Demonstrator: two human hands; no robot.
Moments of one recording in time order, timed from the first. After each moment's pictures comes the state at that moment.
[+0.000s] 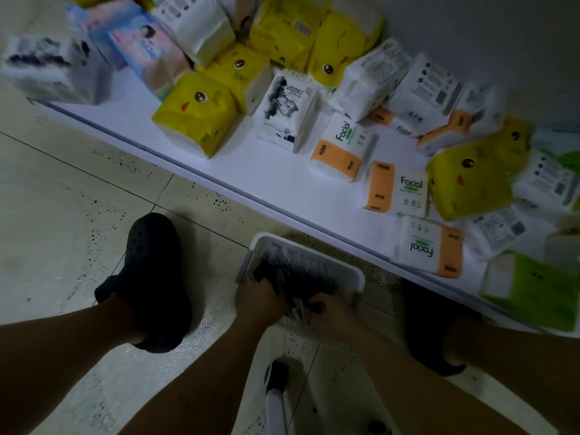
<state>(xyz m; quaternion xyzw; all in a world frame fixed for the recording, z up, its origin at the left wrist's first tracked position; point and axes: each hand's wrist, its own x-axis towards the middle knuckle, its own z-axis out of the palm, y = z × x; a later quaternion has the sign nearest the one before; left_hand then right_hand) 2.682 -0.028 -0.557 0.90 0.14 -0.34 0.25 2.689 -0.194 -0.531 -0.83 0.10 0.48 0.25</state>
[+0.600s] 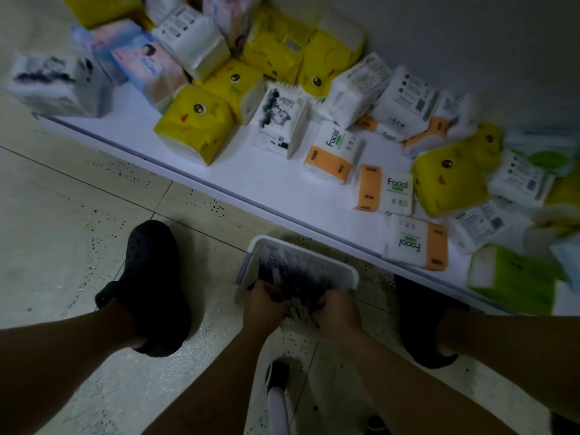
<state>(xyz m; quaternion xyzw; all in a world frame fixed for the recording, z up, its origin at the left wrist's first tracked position) 2.669 -0.038 -0.530 0.75 0.29 -0.31 0.50 2.677 -0.190 -0.524 -0.89 0.16 0.40 0.17</state>
